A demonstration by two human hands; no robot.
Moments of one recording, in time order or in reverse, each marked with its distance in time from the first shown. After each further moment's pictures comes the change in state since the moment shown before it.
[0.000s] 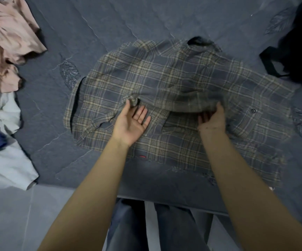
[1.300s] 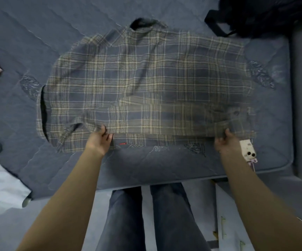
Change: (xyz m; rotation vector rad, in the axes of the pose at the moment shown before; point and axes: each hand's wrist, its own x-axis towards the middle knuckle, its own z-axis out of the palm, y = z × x) left_hand -0.012 -0.031 -0.059 0.407 0.326 0.094; right_hand 0.027 -0.033 -0.224 0.205 0.127 0.046
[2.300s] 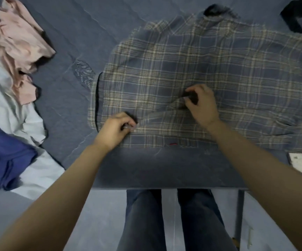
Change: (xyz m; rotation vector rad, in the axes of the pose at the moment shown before) left_hand 0.023 0.104 -0.105 1.486 -0.458 1.022; right_hand -0.050 0.170 0.180 -1.638 -0.635 -1.122
